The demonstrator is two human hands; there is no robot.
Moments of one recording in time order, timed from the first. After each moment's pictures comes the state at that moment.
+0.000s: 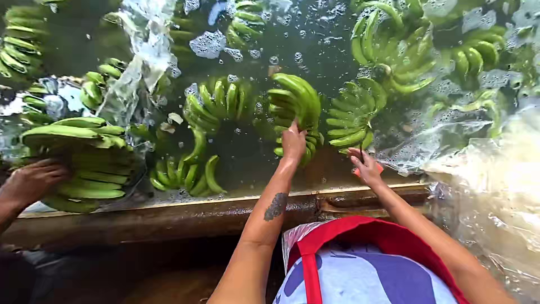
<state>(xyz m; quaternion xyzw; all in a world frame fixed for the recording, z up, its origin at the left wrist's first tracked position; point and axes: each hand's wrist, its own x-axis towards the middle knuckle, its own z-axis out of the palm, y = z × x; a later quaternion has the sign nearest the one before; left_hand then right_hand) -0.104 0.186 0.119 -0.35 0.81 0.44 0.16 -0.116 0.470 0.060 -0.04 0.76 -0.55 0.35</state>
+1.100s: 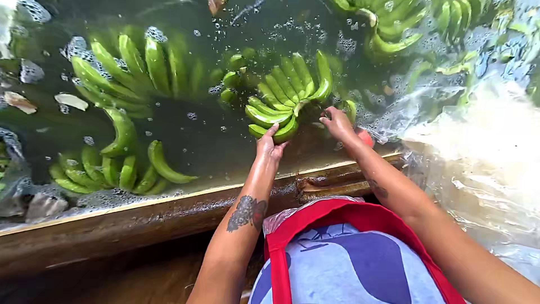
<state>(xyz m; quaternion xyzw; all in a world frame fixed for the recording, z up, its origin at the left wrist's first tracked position) -0.060 0.222 0.066 -0.67 0.19 0.72 0.01 -0.183 0.402 0.065 0.00 0.86 -0.23 0.46</state>
